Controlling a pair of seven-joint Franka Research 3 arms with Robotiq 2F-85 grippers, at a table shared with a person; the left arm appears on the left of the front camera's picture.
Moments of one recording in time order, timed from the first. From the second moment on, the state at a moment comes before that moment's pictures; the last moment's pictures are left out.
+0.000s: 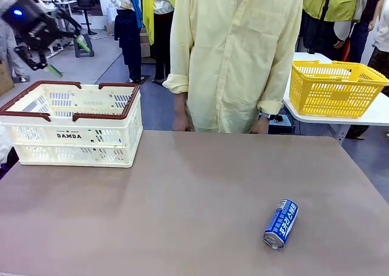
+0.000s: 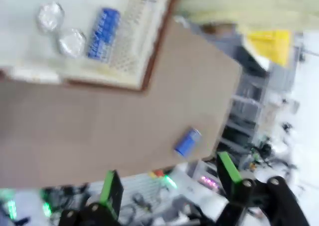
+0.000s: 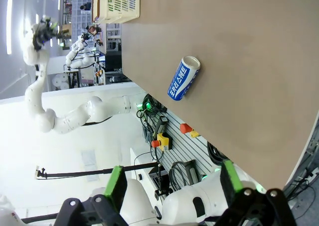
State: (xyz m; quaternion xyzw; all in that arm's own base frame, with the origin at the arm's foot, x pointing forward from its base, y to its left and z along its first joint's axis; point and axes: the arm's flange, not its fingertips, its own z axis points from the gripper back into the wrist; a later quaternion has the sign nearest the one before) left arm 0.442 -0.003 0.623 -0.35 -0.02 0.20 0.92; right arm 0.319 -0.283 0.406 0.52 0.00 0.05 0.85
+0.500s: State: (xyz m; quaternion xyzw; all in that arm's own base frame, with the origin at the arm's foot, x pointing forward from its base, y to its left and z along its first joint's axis) left arm 0.349 0.097 0.476 -0.53 0.08 0.11 0.84; right arm 0.319 -0.283 0.406 0.52 0.00 0.05 0.85
